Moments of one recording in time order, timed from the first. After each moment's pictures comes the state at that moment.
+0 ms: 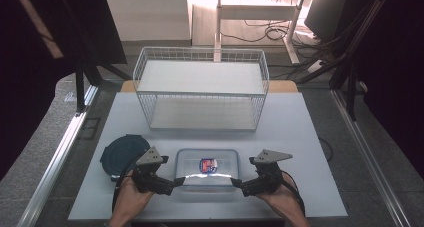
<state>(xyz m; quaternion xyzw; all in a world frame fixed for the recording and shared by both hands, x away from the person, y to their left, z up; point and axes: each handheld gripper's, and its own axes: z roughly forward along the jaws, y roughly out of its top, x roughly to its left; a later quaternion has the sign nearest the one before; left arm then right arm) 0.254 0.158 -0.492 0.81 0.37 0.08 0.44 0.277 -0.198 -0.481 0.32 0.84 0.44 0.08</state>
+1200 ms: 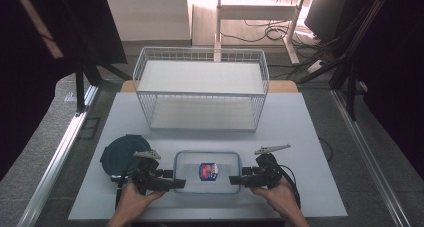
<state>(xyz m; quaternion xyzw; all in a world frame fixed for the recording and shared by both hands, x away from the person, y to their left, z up) 0.255 0.169 -0.509 0.77 0.43 -0.11 0.45 0.294 -0.202 -0.487 0.40 0.81 0.42 -0.10</state>
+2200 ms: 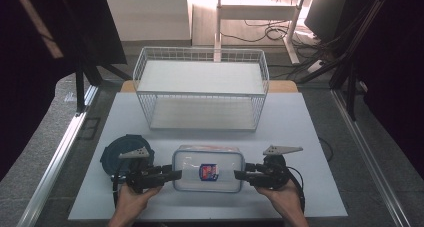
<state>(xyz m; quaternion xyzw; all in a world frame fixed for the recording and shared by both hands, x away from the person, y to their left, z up) 0.247 0.180 -0.495 0.72 0.43 -0.07 0.53 0.278 -0.211 -0.460 0.38 0.80 0.47 -0.03</state>
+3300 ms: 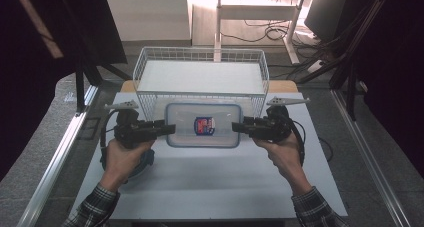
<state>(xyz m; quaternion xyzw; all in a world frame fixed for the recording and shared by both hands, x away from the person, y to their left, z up) 0.311 0.201 -0.383 0.72 0.41 -0.01 0.56 0.346 -0.193 -0.362 0.35 0.77 0.53 0.01</state>
